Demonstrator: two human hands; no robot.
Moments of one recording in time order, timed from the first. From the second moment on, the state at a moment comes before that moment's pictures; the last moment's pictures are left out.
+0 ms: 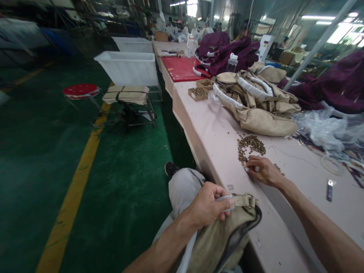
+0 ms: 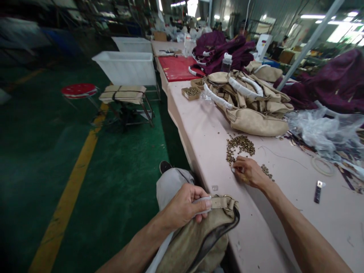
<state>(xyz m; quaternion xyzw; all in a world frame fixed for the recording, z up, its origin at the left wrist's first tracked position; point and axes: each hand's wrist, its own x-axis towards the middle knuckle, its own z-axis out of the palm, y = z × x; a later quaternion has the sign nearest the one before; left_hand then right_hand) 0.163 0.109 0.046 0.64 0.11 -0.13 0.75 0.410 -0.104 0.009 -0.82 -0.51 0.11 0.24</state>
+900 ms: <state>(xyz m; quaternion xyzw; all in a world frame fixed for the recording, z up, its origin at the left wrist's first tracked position) 0.158 0.103 0.038 0.61 0.12 -0.11 0.77 0.416 -0.100 0.007 -0.92 -0.32 0.17 0.18</state>
